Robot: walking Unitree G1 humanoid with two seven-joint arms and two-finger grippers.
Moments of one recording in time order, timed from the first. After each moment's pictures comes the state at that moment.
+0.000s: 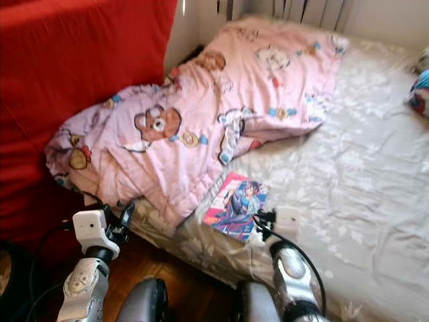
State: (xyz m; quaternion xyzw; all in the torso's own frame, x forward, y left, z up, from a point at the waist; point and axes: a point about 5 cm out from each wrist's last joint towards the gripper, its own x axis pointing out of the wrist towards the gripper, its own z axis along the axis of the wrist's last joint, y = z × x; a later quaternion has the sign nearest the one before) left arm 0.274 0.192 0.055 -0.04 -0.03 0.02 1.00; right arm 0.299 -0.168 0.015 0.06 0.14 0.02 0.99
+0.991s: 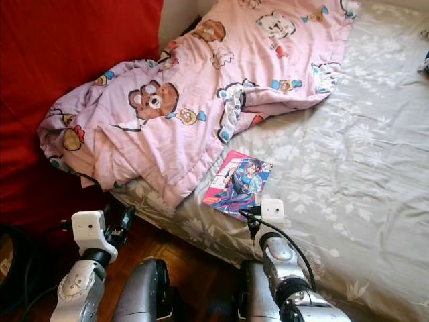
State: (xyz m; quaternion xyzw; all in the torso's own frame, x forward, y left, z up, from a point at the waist) left arm 0.262 0.193 0.063 -0.03 0.00 0.00 1.00; right arm 0.316 -0.154 0.014 0.01 0.24 0.02 0.97
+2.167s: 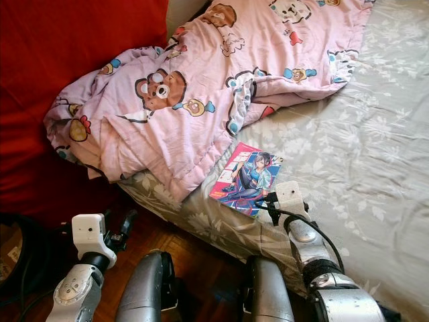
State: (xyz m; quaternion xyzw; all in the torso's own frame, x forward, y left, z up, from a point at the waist) left arm 0.254 0.189 0.066 -0.03 0.02 -0.01 1.00; right arm 0.336 -0.208 0.046 -0.15 0.22 0.02 0.96
